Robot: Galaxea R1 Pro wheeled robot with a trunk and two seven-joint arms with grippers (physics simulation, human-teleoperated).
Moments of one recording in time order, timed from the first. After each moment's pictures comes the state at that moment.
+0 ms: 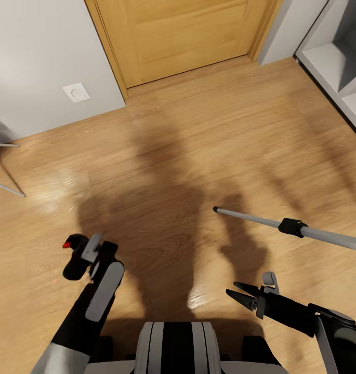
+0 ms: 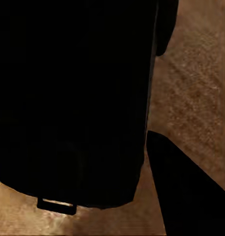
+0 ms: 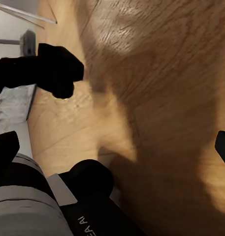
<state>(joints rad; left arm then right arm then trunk) -0.51 -0.06 -0.20 -1.36 0.87 -0.18 1.05 -0.18 -0.07 -0.34 -1.57 -0.08 0.77 1.27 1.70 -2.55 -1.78</state>
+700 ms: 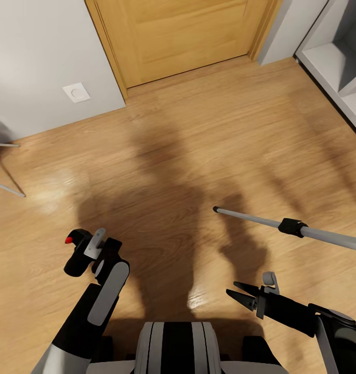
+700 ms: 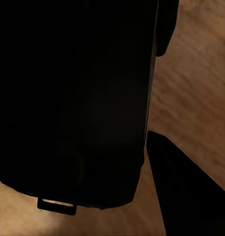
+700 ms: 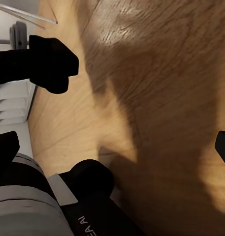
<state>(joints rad) -0.51 -0.06 -0.28 -1.44 0.84 -0.18 1.14 -0.18 -0.07 -0.34 -1.57 -0.08 0.77 1.28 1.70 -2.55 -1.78</state>
